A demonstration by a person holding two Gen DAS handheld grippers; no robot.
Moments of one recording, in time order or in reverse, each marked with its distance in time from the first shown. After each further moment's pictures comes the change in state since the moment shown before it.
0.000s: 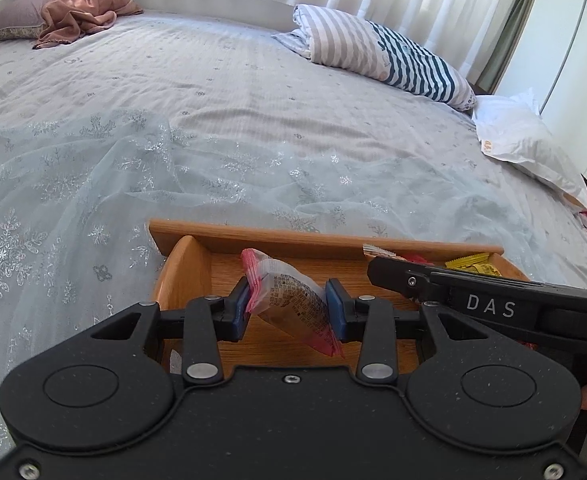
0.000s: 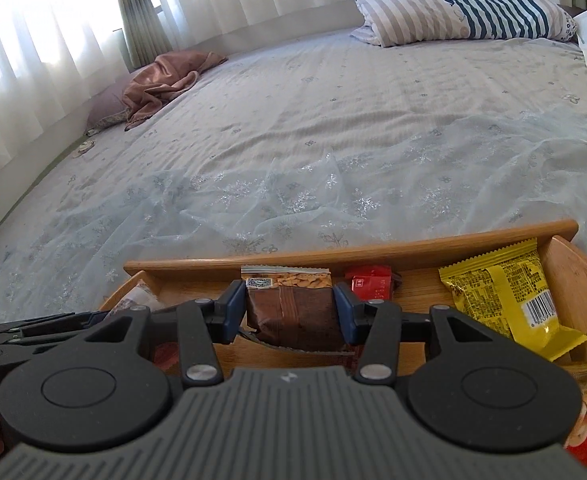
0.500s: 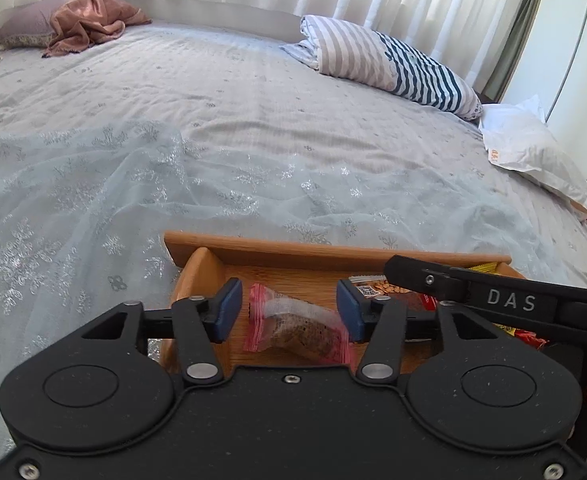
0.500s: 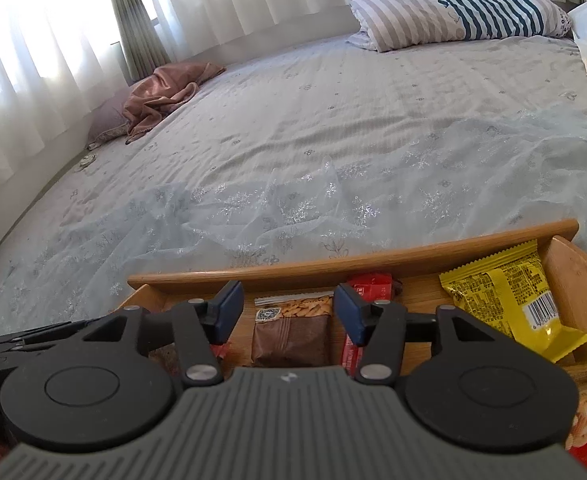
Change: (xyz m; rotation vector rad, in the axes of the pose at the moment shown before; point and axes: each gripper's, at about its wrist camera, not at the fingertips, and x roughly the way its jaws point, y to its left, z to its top) left arm -0.008 0.002 0.002 0.005 -0.040 0.027; right arm -0.005 -0.003 0.001 0.031 -0.033 0.014
